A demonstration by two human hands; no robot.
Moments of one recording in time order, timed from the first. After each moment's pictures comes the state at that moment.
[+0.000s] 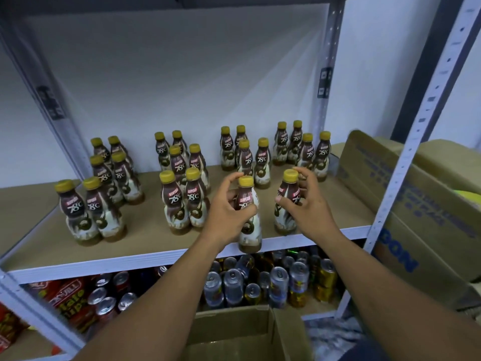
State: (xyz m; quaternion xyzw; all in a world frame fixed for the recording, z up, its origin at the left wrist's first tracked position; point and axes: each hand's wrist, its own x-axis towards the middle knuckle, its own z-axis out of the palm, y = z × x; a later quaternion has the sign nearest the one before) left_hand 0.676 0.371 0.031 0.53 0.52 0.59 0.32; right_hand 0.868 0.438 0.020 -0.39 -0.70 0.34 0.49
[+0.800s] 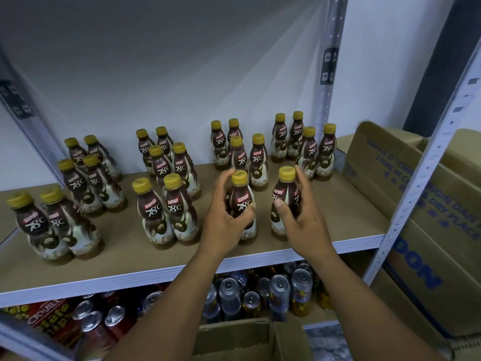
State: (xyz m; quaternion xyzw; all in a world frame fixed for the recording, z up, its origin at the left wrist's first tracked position) left_hand 0.678 0.421 0.003 0.58 0.48 0.62 0.22; right_hand 0.855 0.459 -0.006 -0.37 -0.71 0.30 0.51
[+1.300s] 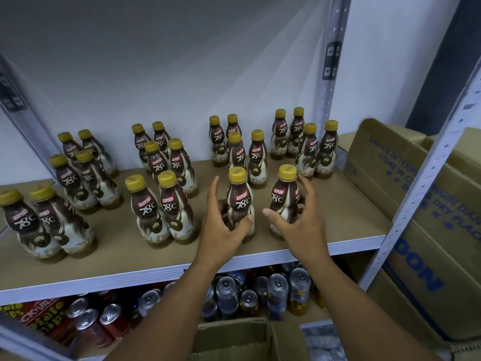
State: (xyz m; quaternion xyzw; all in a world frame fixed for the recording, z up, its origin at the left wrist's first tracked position) left_hand 0.676 0.415 -0.026 0.55 0.53 0.59 0.26; right_hand 0.852 0.469 -0.030 -0.44 -0.67 0.27 0.53
